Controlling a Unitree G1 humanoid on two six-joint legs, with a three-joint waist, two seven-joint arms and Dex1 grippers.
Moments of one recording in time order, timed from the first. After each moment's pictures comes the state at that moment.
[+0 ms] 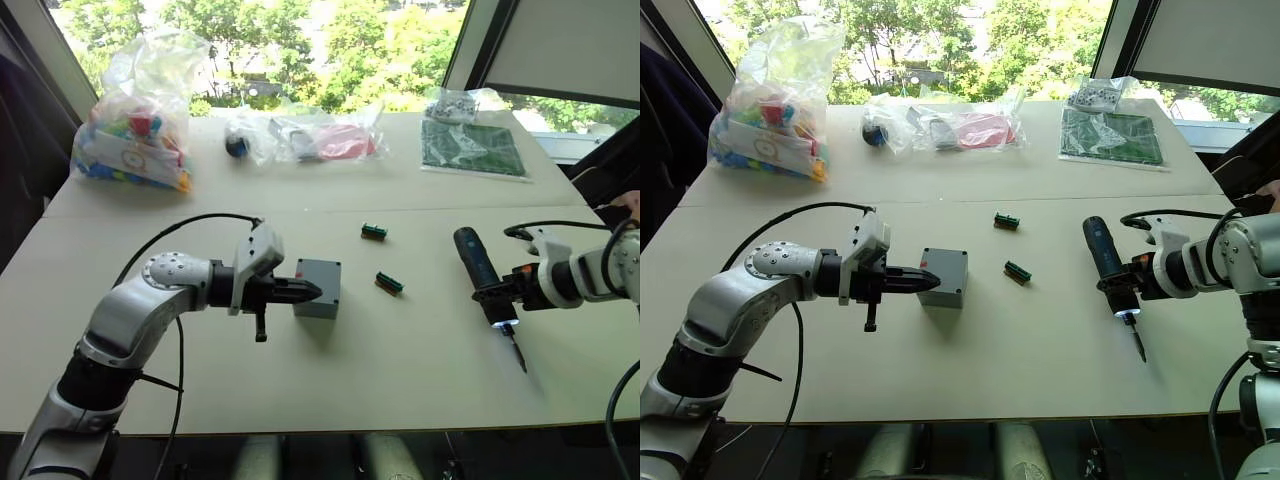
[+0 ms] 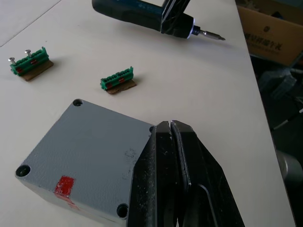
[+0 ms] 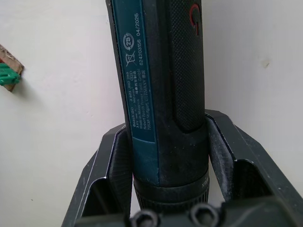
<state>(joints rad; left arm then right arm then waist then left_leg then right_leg) -0.45 0.68 -0.14 -0.37 -0.55 0.75 -1.02 -0.67 -1.04 0.06 0.13 0.67 1.59 0.57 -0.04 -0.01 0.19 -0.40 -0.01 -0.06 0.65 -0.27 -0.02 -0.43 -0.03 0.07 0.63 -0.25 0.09</state>
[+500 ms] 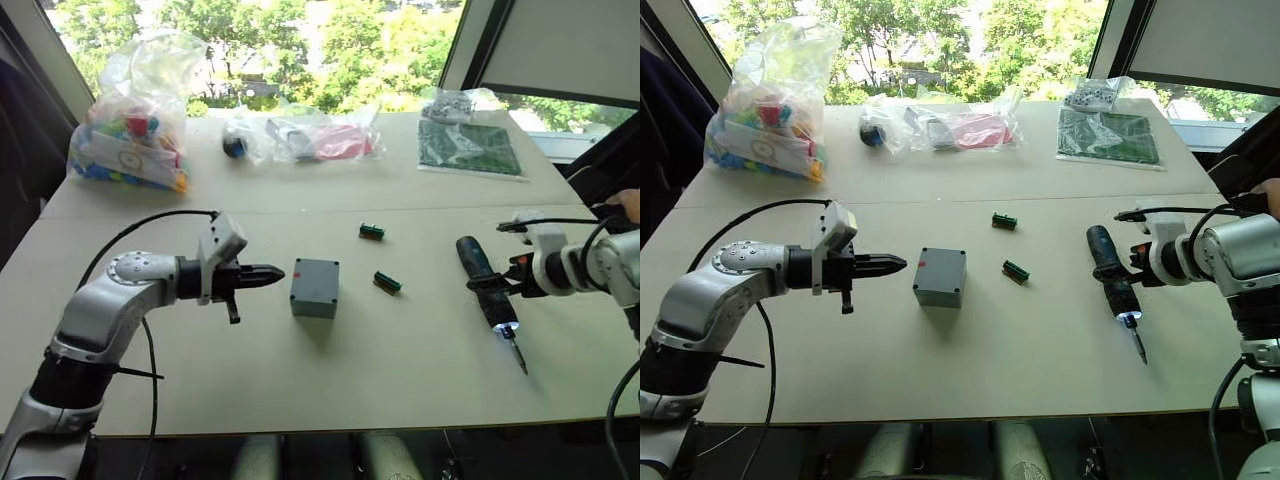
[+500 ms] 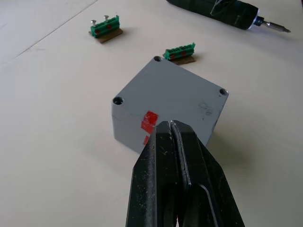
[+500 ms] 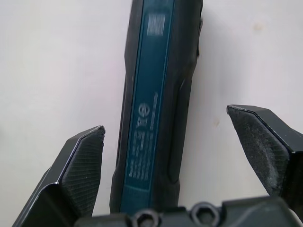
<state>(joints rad) -0.43 0.76 -0.02 -0.20 -0.53 0.71 -1.00 -0.72 -1.05 0.14 0.14 0.48 1.26 0.66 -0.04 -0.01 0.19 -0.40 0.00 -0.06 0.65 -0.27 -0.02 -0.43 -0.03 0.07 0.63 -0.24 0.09</state>
